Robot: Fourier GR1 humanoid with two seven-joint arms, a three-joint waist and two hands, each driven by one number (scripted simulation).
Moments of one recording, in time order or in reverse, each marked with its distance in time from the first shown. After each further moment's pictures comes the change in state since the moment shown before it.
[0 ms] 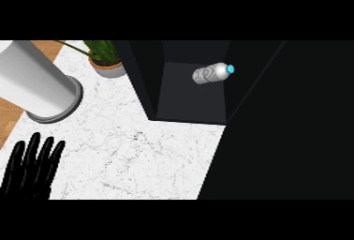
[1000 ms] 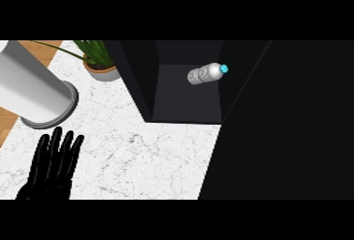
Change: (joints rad) left arm -0.086 -0.082 -0.097 0.020 -0.075 0.141 0.033; right arm 0.323 0.077 -0.094 -0.026 -0.033 0.026 -0.143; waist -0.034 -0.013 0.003
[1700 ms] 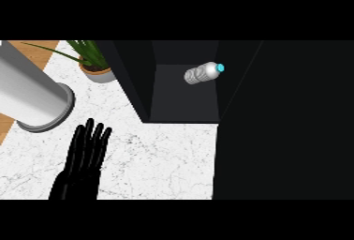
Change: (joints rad) left arm -0.136 -0.099 -0.119 0.066 -0.089 0.109 0.037; right arm 0.334 -0.100 -0.168 0.021 -0.179 0.088 -0.274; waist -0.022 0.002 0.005
